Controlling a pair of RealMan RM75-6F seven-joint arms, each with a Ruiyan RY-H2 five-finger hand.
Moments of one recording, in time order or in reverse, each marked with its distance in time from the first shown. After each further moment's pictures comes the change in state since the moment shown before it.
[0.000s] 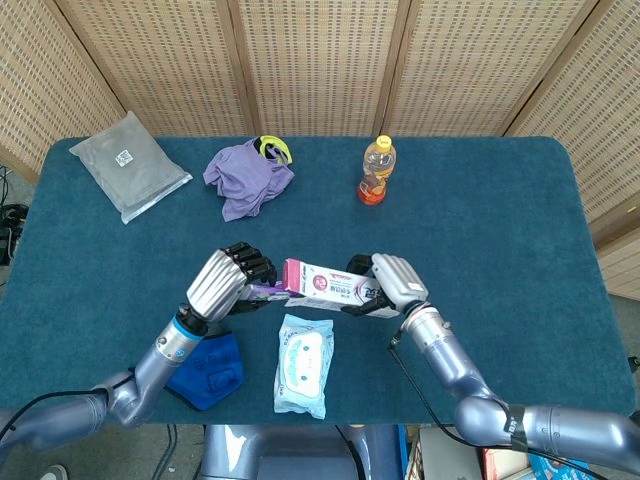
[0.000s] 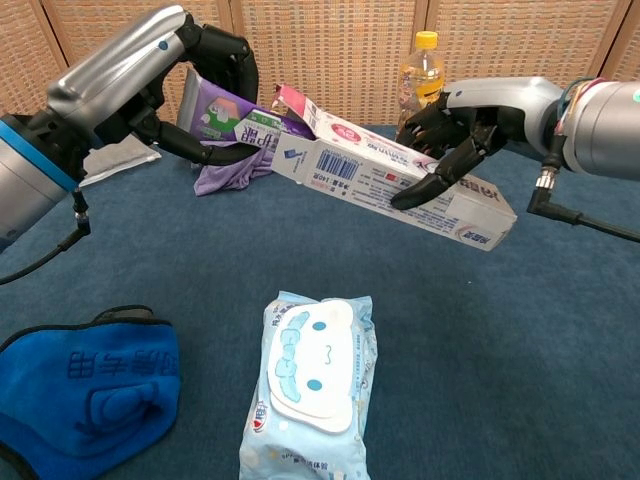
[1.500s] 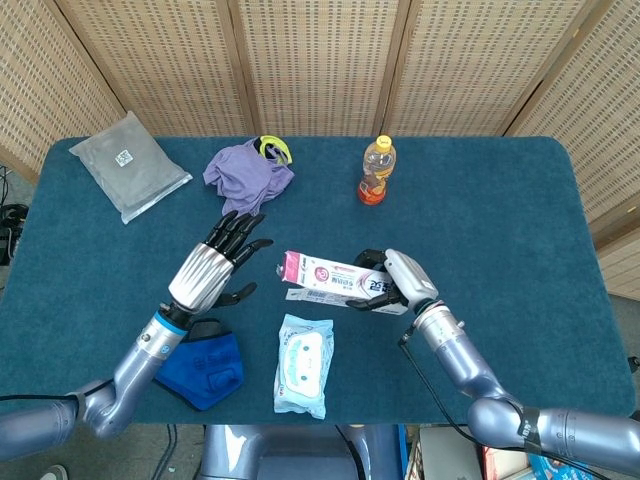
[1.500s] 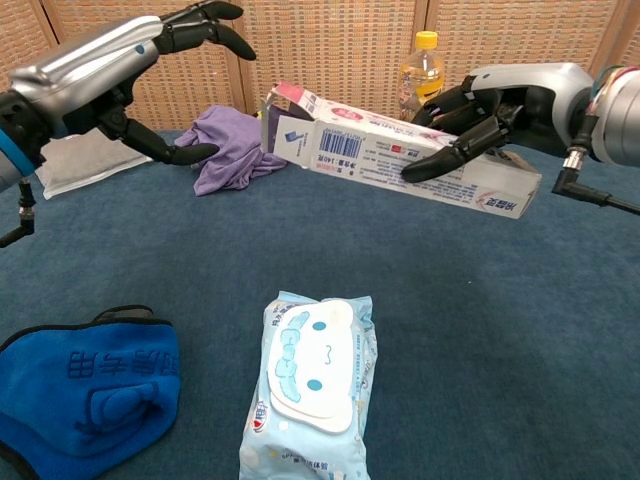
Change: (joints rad) left arm 0.047 0.187 0.003 -0.254 -0.141 -0.144 0.190; right arm -0.050 0.047 0.011 -0.001 -0.065 -0.029 0.255
